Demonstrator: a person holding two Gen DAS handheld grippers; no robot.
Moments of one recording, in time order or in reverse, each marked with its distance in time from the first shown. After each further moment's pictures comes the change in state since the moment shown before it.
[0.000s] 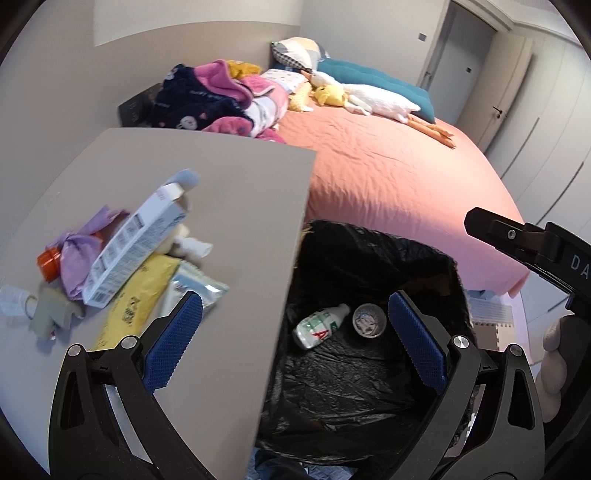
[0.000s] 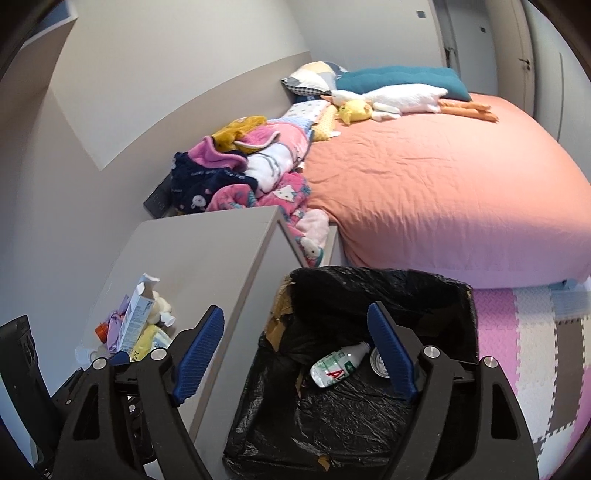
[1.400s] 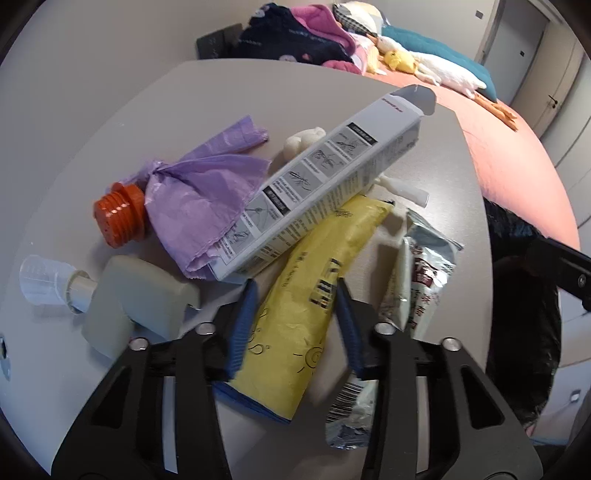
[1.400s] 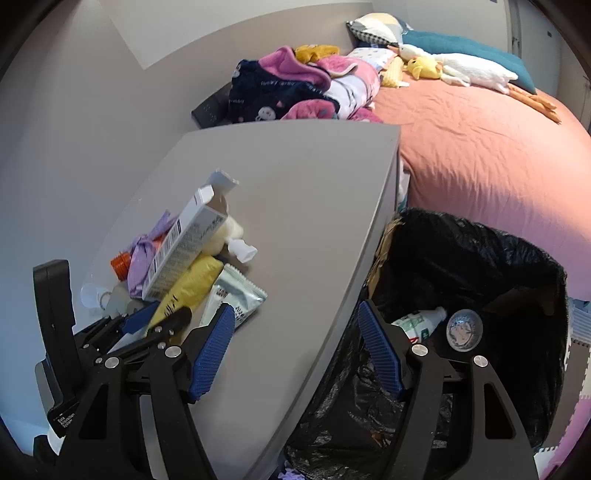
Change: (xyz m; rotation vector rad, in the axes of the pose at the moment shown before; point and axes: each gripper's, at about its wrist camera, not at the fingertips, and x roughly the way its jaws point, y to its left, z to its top) left arm 0.043 0.146 -0.026 -0.057 0.141 0.178; right arm 0.087 0.120 -0.045 -0.148 0.242 0.082
